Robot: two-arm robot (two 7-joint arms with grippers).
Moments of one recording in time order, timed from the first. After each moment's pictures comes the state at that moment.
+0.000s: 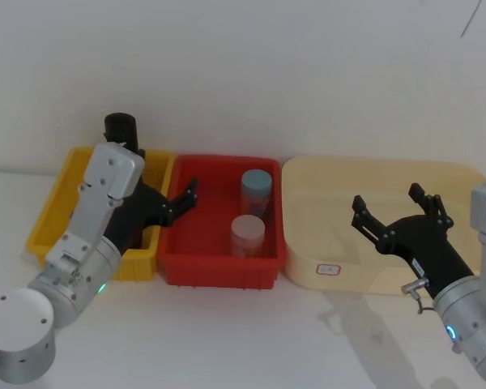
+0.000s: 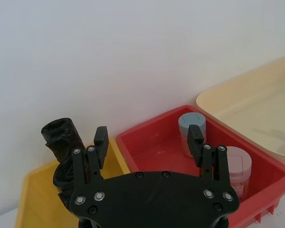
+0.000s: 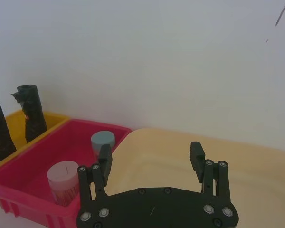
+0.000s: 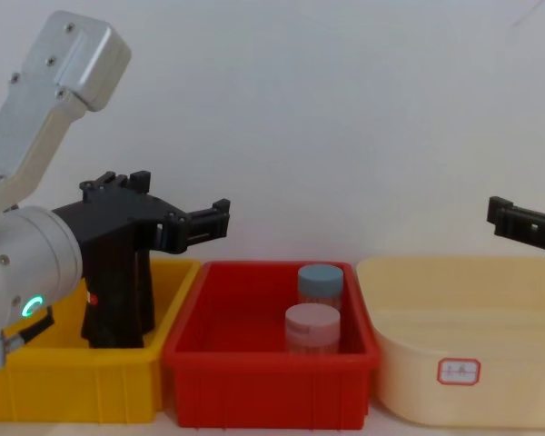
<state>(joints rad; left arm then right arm) -0.24 0.38 0.45 -1.63 -0.20 0.01 -0.01 -0.01 0.34 -0.23 -1.77 0.29 0.03 0.07</state>
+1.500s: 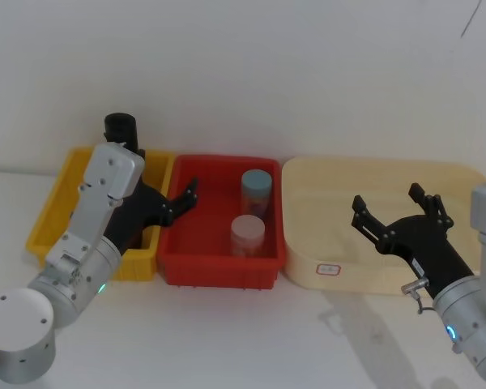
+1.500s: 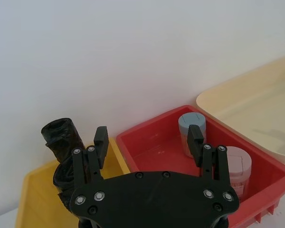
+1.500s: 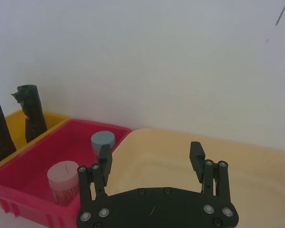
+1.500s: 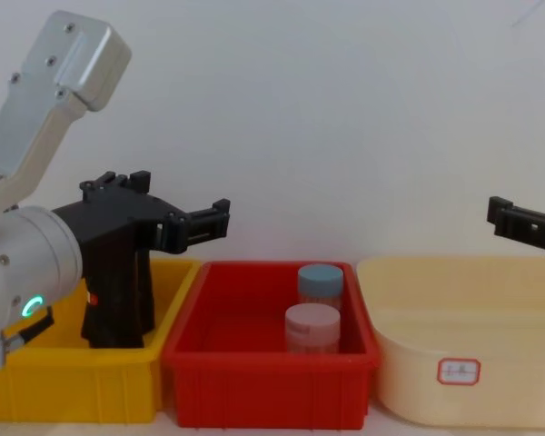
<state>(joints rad) -0.24 0.38 0.45 -1.63 -0.20 0.01 -0.01 -0.01 0.34 -0.23 -1.77 0.29 0.03 0.07</state>
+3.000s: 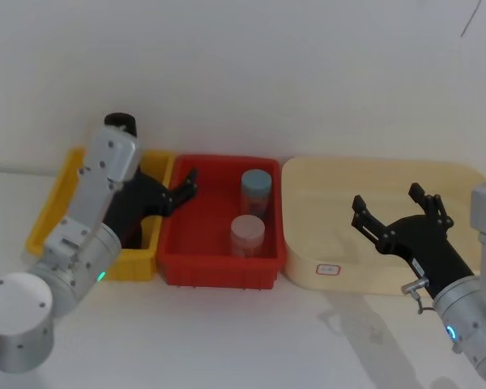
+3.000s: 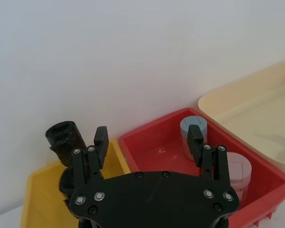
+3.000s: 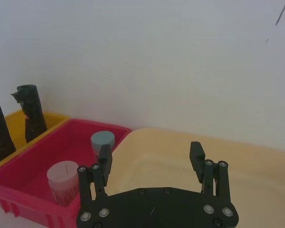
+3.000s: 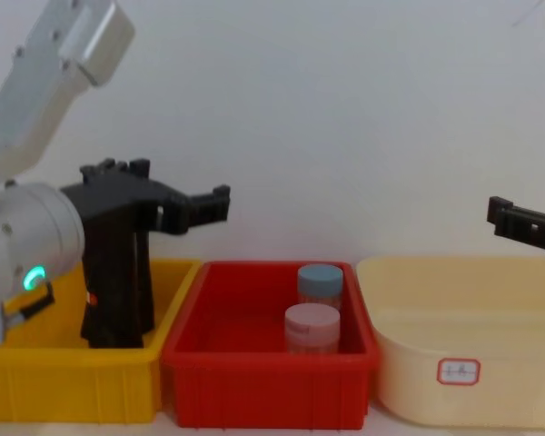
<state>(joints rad) -0.24 0.38 0.44 -1.67 -0.21 0.09 -0.01 -0.01 0.34 -0.23 -1.77 0.29 0.03 0.07</state>
